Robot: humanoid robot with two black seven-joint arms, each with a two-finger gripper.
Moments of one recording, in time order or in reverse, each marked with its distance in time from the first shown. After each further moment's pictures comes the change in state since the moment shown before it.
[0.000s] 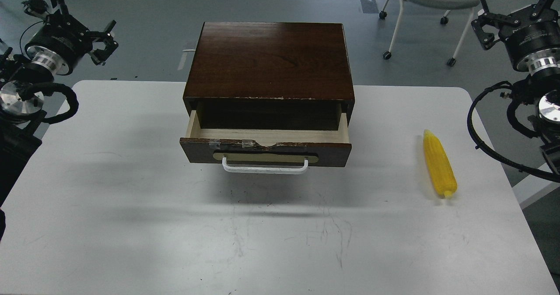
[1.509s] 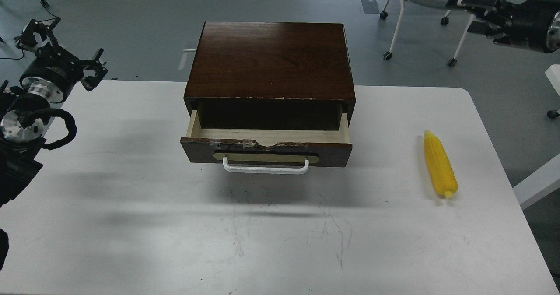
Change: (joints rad) left arm 0.110 -0.035 -0.067 -0.056 -0.039 0.000 -0.007; right arm 0.449 -0.412 -0.672 0.406 -1.453 0.000 0.010
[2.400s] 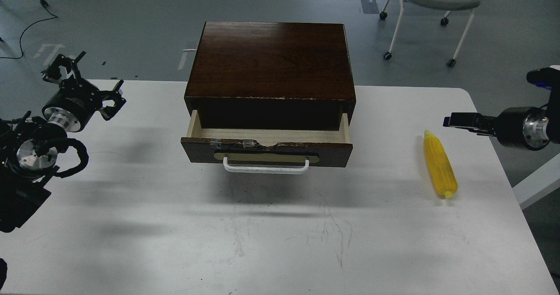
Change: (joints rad) left arm 0.142 0.028 0.000 -0.033 0.006 0.000 -0.003; right arm -0.320 0.011 -0.134 0.086 -0.120 -0.183 -0.172
